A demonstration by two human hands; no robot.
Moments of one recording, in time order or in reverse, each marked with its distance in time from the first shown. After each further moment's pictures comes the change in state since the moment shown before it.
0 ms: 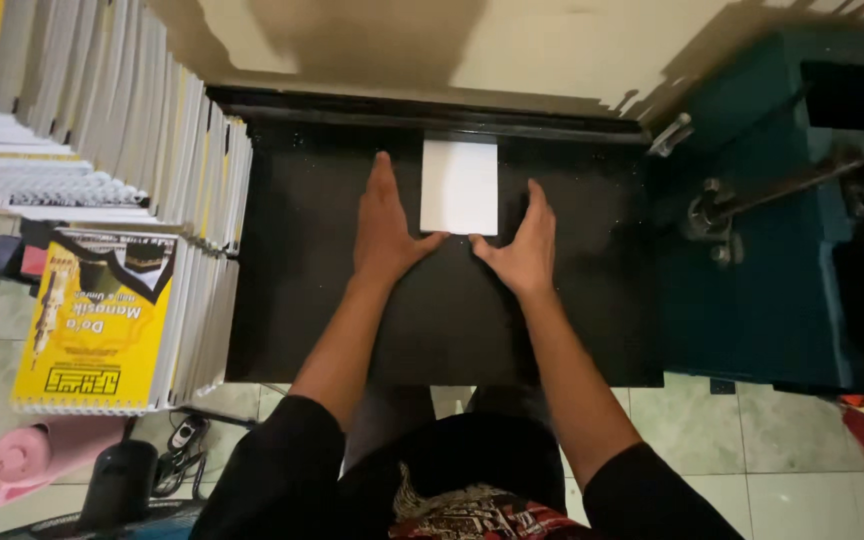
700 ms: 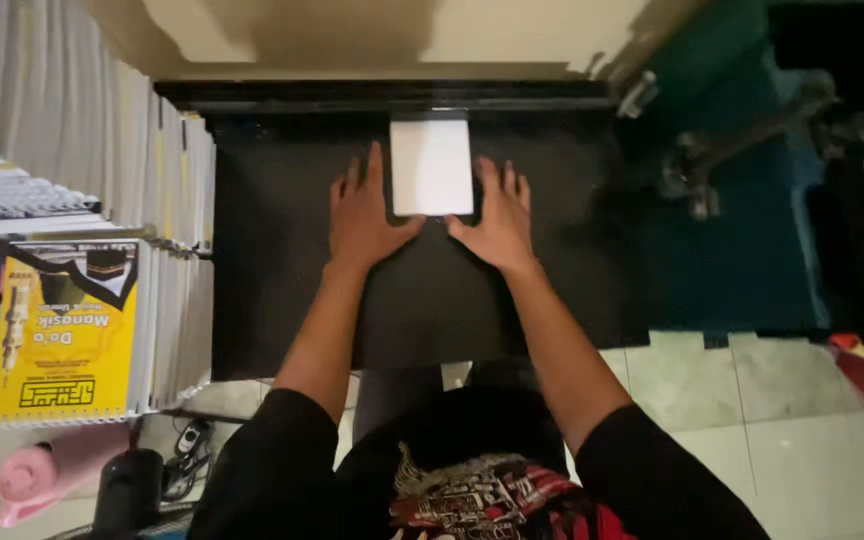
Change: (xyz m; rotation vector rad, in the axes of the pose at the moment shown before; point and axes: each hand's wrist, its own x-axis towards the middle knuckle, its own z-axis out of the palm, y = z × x) left_hand 0.003 0.020 -0.015 0.199 -0.198 -0.003; right_hand 0.004 0.008 0.002 -0.137 -0.128 -0.151
